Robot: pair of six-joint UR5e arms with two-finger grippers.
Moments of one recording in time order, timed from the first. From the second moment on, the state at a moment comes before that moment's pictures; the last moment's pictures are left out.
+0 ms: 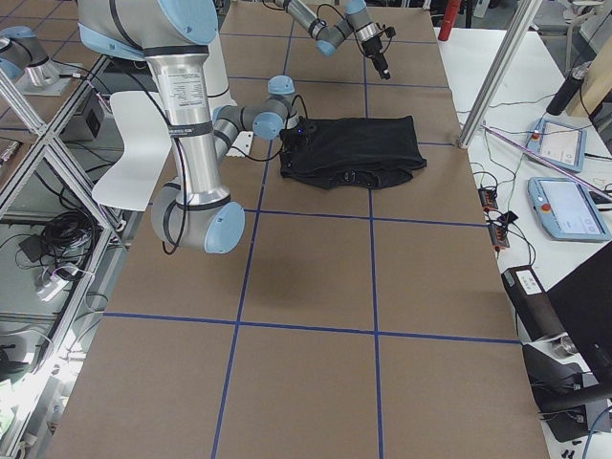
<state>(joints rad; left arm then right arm) -0.83 -2.09 -1.37 -2.60 -1.82 -1.43 0.37 -1.32 2.05 -1.51 1.67 1.81</state>
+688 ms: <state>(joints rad) -0.83 -2.09 -1.37 -2.60 -1.82 -1.43 0.31 -1.32 1.98 -1.48 1.52 2.30</state>
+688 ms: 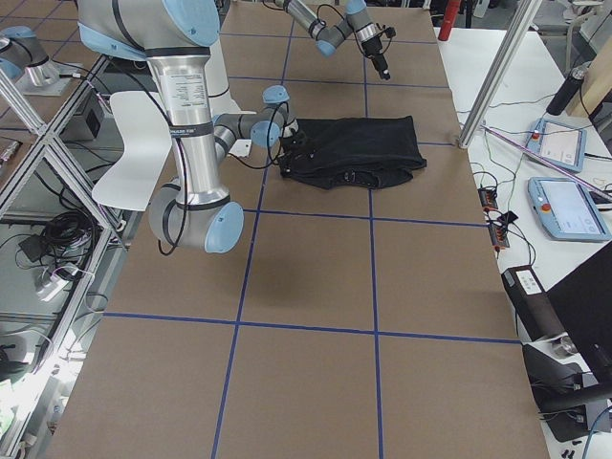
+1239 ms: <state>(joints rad) -0.83 -2.09 -1.36 -2.60 -1.82 -1.43 0.27 -1.34 1.96 -1.44 1.52 2.30</state>
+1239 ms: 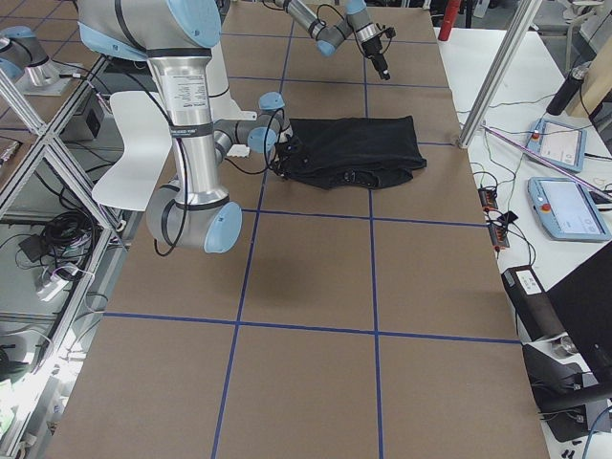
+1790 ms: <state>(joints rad) -0.83 -2.09 -1.37 -2.60 -1.82 -1.43 0.23 -1.35 1.95 -1.44 1.52 2.30</state>
